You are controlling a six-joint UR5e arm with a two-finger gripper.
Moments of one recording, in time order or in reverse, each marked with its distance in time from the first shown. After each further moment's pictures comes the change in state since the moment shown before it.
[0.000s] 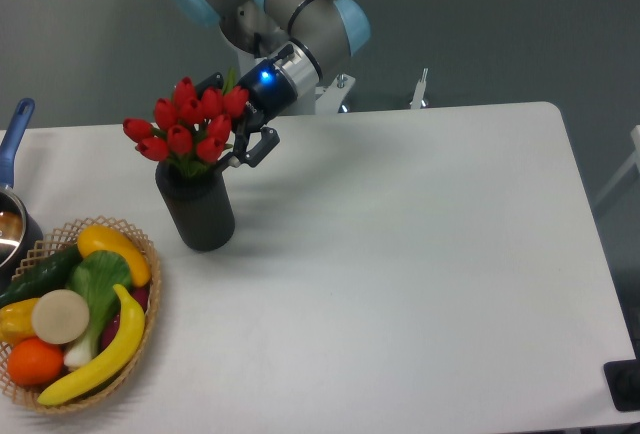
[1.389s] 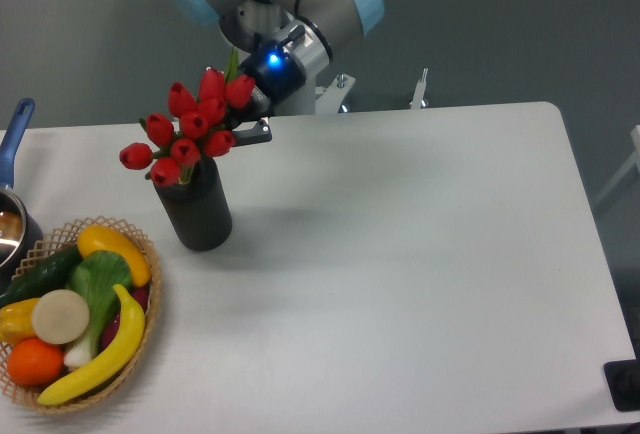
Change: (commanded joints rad) arm -0.002 0.052 0.244 -0.002 -0.005 -0.461
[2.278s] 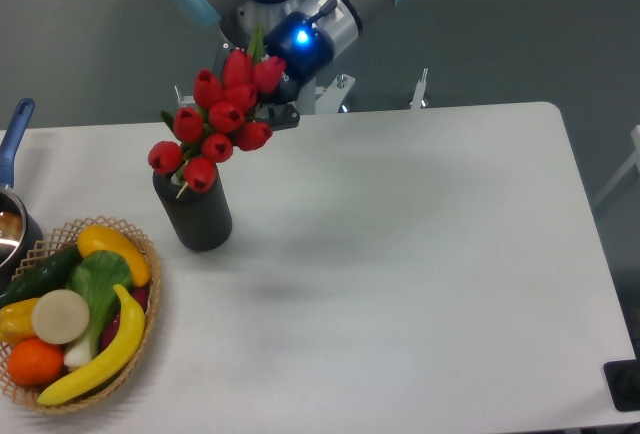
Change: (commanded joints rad) arm 0.029 0.021 0.135 0.000 0.002 -0.318
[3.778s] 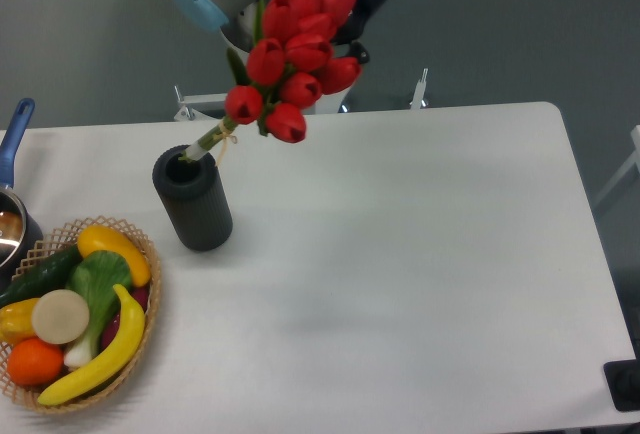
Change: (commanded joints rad) arm 0.107 -0.070 0.230 0.000 -0.041 -0.178
